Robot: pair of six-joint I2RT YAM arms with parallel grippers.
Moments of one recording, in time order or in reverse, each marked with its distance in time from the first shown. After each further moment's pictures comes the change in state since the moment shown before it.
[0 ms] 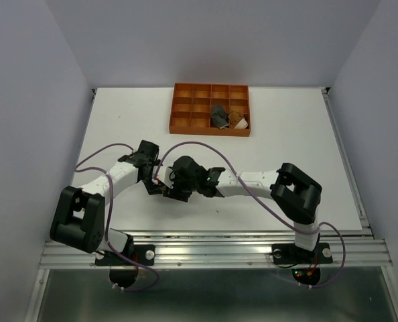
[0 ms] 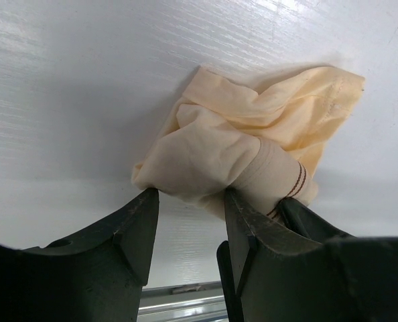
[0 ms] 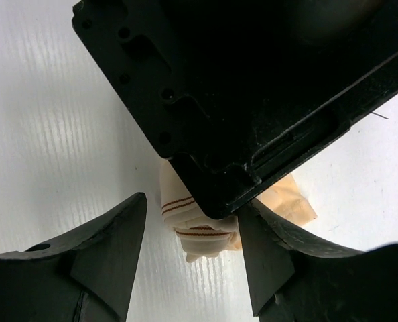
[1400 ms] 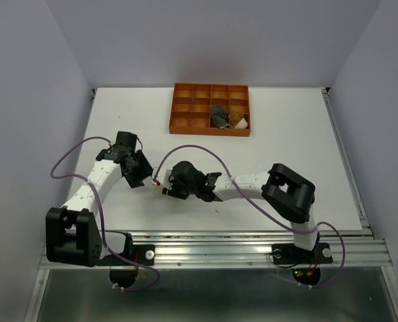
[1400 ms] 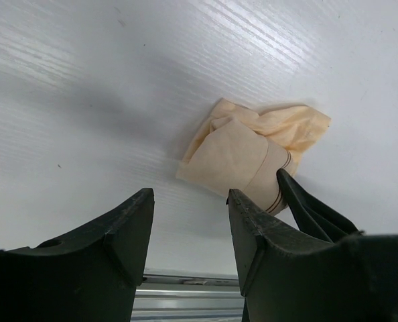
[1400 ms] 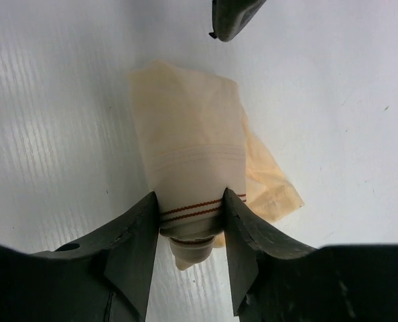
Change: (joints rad) left arm 0.188 -0.124 0.114 -0.200 -0.053 0.083; right arm 0.012 0.058 -0.045 0.134 0.107 0.003
